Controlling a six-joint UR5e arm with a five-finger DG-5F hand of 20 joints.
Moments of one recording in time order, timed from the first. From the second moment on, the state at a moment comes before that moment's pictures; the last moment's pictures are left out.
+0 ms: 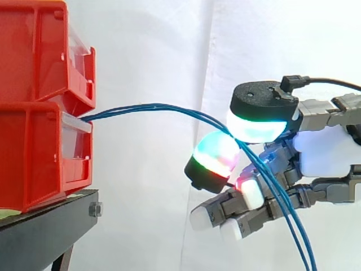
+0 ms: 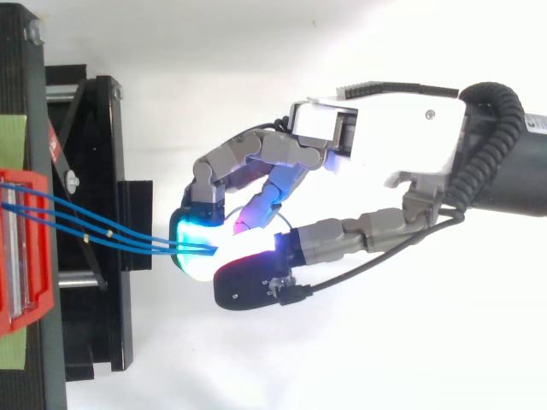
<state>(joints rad) 0.14 -2.19 -1.35 -2.74 -1.30 -0.23</state>
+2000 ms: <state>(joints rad) 0.12 -2.19 -1.35 -2.74 -1.31 -0.21</state>
